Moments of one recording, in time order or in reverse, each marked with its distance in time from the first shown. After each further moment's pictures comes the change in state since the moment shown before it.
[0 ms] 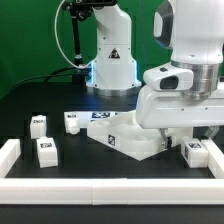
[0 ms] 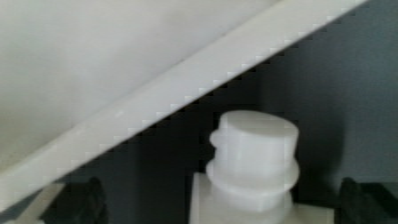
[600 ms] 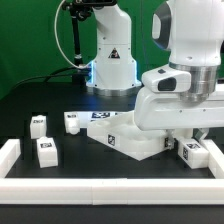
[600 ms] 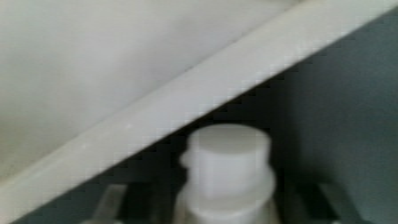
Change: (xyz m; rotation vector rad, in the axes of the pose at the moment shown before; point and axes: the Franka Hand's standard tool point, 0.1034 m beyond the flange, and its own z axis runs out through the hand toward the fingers) arm -0.001 0.001 0.002 -0.001 0.000 0.002
